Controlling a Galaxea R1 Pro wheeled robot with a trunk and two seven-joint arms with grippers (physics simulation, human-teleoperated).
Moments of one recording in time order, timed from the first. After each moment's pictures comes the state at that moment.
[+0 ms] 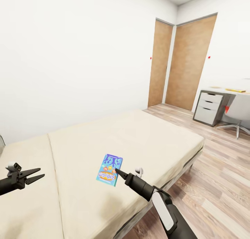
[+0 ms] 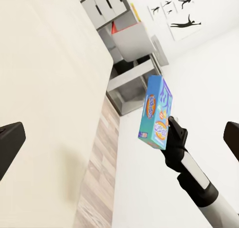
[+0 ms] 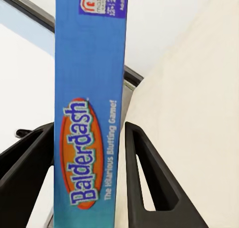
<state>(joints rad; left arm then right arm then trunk) -0.59 0.72 -0.06 -0.52 0.61 0.72 -1.57 -0.39 0.15 0.14 -1.00 -0.68 0.42 0.69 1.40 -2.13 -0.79</state>
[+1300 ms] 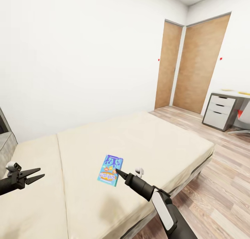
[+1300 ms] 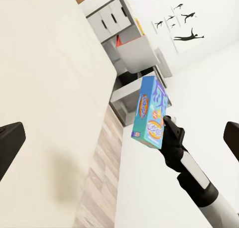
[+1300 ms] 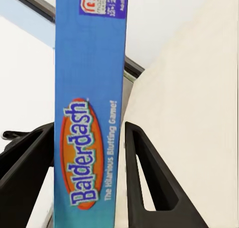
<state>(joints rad) -0.59 0.72 -0.06 -0.52 0.61 0.72 -1.57 -0.39 0.15 0.14 -1.00 -0.67 0.43 0.65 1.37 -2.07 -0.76</state>
